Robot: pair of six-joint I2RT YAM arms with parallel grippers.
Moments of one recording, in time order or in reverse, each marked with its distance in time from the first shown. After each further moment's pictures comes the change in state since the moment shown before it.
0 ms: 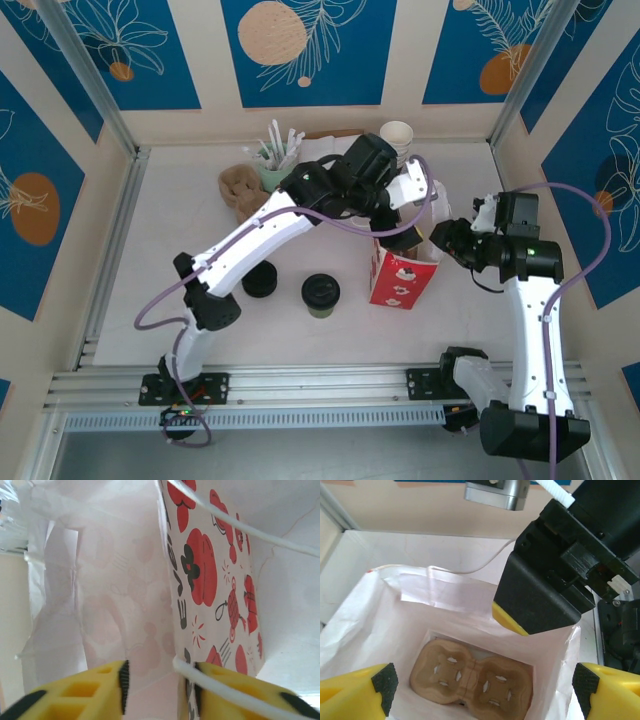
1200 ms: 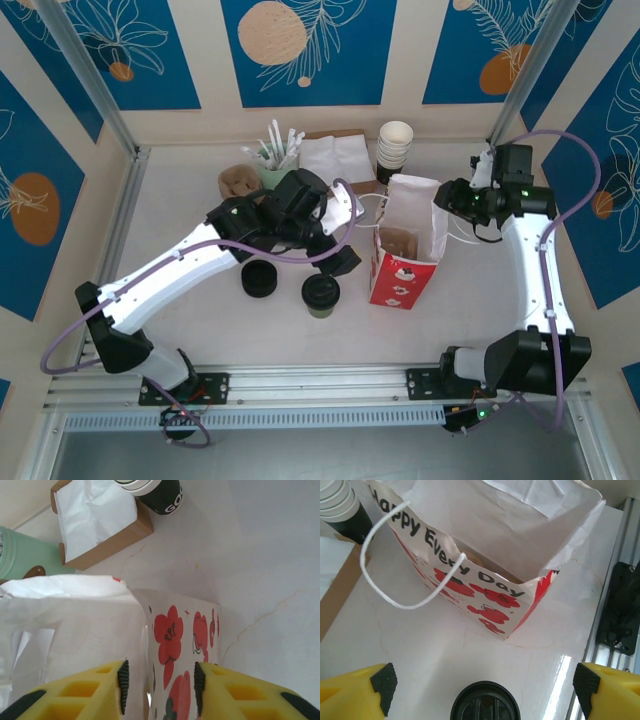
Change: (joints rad) left arm 0.048 -0.560 -0.798 0.159 -0.145 -0.204; right arm 0.001 0.356 0.200 0.146 0.097 -0.205
